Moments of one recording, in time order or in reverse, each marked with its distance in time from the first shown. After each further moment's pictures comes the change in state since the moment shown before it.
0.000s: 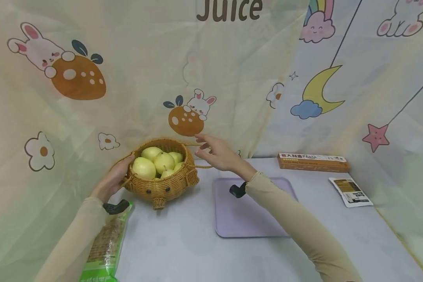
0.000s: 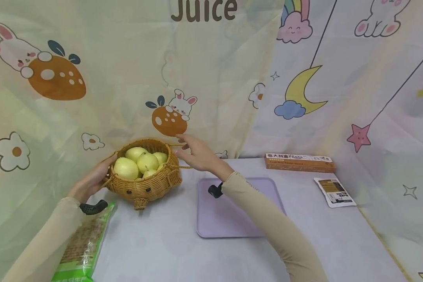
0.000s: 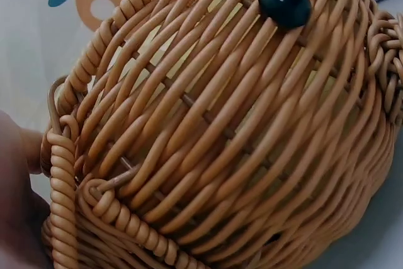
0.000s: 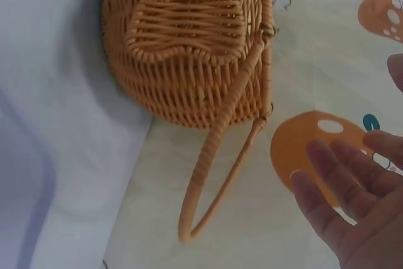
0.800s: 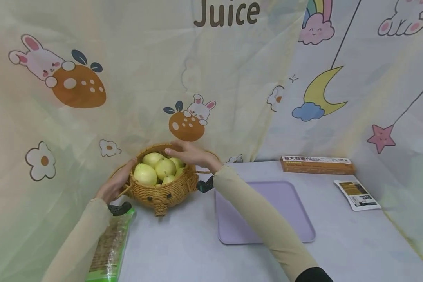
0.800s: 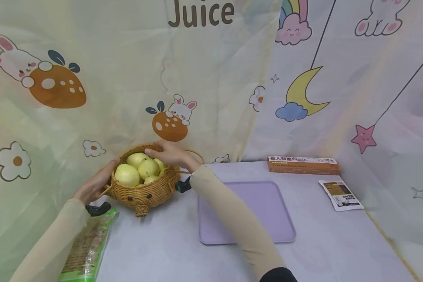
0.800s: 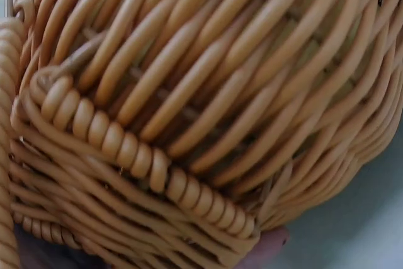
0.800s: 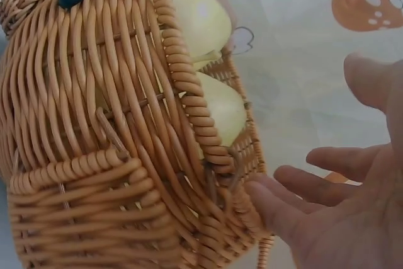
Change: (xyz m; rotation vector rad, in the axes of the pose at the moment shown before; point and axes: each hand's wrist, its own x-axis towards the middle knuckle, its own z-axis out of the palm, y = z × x) left_hand 0.017 -0.014 -0.008 0.059 -0.008 -0.021; right_hand 0.074 -0.024 0.045 0.203 -0.233 0.209
